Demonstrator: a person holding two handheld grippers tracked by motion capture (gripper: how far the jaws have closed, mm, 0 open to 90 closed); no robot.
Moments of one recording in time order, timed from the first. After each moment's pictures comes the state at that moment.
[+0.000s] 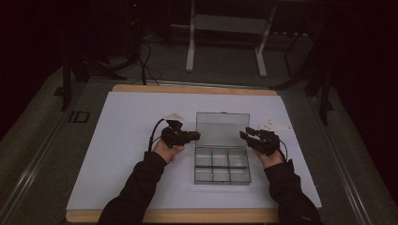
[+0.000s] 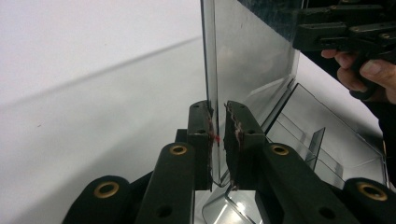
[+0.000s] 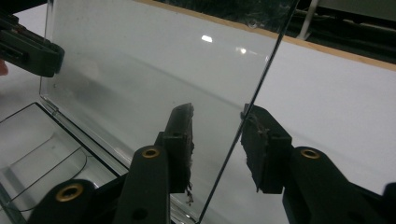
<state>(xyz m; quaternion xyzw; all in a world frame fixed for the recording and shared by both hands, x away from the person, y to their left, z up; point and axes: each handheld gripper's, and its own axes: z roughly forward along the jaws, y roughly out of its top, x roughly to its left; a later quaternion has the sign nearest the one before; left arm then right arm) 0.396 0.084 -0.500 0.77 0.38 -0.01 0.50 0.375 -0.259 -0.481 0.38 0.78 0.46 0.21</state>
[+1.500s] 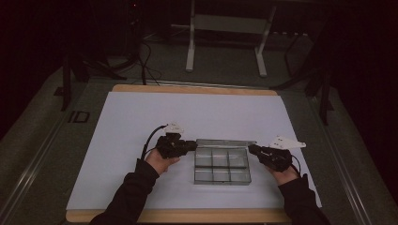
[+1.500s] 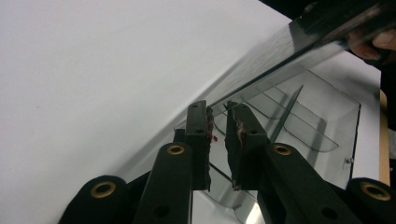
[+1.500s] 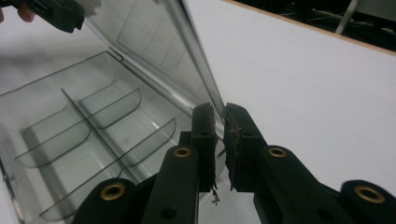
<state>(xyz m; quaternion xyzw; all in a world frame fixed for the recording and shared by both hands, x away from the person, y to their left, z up) 0.345 0.088 -0.482 0.82 0.33 0.03 0.47 0.325 -0.287 -0.483 0.32 0.81 0.46 0.18</state>
